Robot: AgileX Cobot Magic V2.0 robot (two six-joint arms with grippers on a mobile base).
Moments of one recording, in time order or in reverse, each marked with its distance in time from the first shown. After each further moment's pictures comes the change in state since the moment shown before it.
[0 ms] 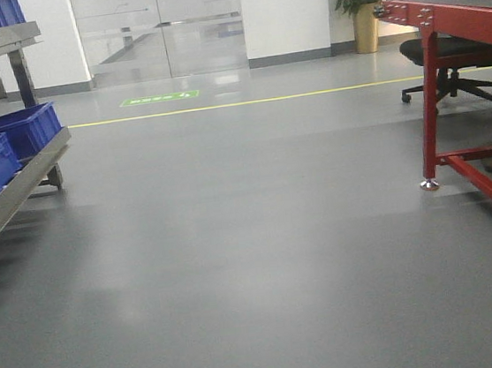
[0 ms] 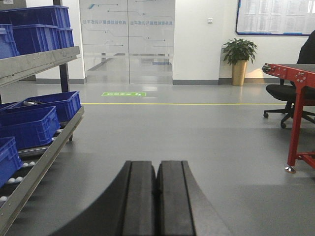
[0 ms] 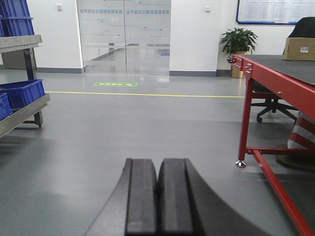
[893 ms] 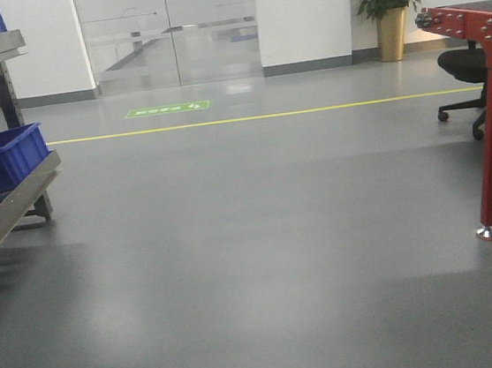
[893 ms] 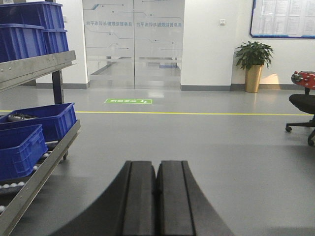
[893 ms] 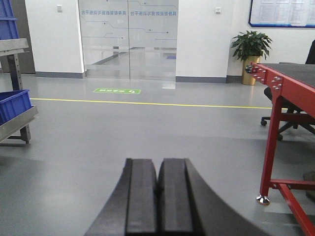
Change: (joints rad) left arm 0.000 0.000 0.000 0.000 0.000 0.000; right arm 0.000 0.000 0.000 0.000 0.000 0.000
